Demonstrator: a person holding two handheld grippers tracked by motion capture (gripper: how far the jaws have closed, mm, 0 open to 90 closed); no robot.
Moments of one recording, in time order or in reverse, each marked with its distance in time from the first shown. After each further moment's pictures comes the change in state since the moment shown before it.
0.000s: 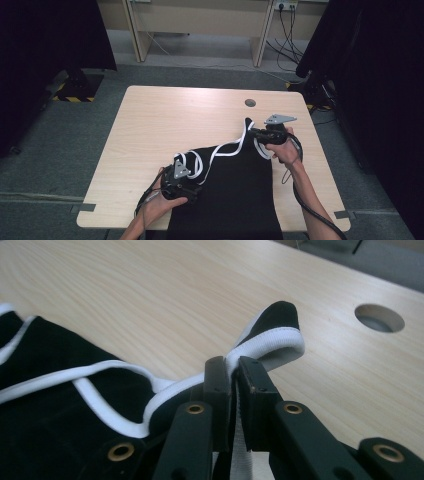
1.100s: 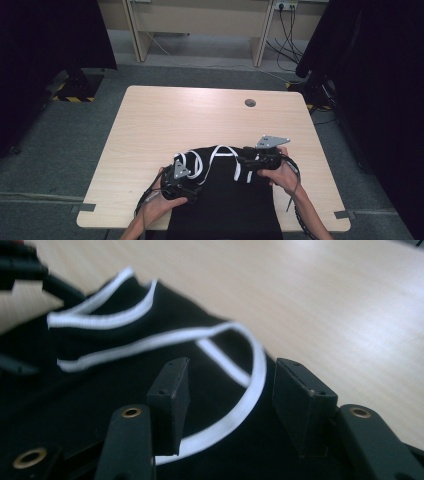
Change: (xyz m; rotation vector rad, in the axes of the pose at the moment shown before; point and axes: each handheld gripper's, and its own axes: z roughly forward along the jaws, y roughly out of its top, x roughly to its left) left arm 0.000 0.000 0.000 0.001 0.001 0.000; right arm 0.071 -0.021 -0.018 0.058 0.117 -0.073
